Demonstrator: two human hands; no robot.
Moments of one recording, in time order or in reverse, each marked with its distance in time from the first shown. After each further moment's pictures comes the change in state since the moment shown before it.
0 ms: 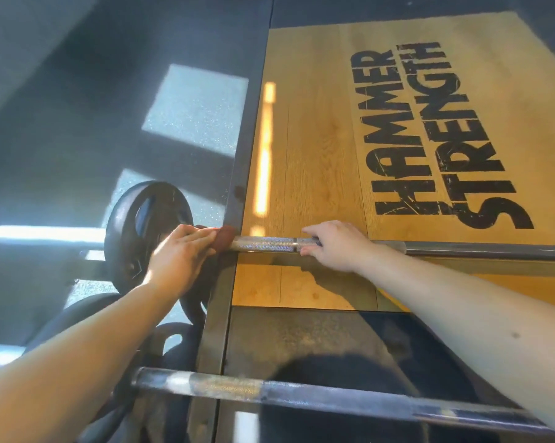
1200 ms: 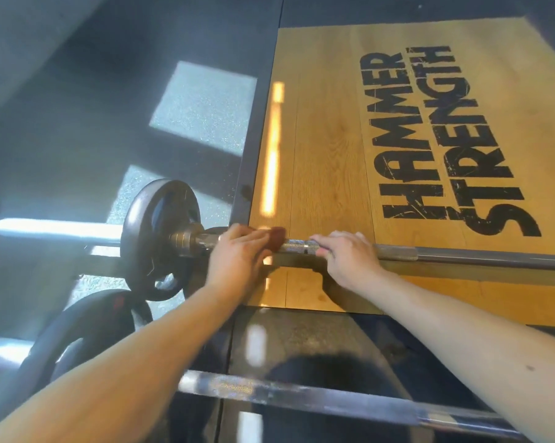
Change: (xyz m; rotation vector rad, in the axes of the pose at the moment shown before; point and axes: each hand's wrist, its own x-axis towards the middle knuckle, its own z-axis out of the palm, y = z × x) left_hand 0.011 0.075 0.044 -0.209 0.075 0.012; right_hand -0.010 0.008 0.041 0.034 0.300 -0.026
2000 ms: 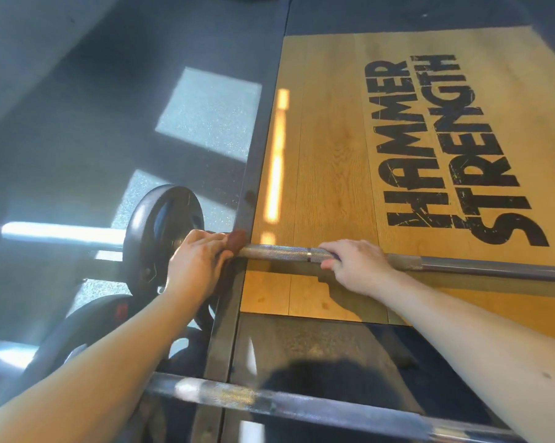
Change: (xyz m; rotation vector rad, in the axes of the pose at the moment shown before) left_hand -0.009 -0.039 -0.058 0.163 0.018 -0.166; right_hand 0.007 0.005 -0.020 -0.043 -0.166 0.028
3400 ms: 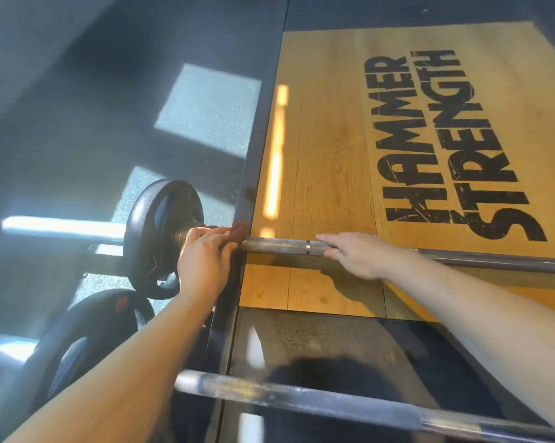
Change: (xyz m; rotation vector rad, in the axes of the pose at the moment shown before) left_hand -0.001 0.021 0.016 -0.125 0.039 -0.216; right_hand 0.011 0.006 -0.023 -0.075 -0.276 -0.035
